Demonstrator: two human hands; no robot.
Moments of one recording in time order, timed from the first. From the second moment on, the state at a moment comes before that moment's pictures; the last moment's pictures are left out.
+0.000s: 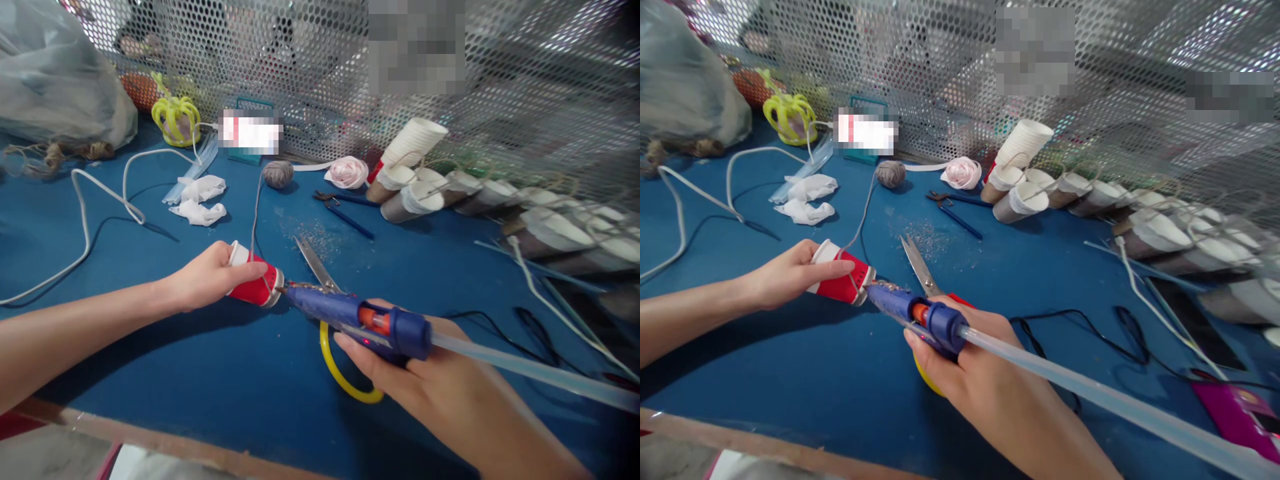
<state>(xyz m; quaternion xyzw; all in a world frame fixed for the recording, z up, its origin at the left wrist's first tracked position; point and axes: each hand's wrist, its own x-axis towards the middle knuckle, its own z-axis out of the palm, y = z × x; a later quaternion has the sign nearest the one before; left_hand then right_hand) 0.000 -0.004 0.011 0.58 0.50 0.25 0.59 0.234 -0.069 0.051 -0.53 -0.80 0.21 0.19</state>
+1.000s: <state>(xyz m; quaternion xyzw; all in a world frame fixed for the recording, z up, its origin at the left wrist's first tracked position) 0.000 -0.010 0.014 0.66 0.46 0.24 0.54 0.237 -0.058 0.051 -0.55 -0.80 0.18 0.16</state>
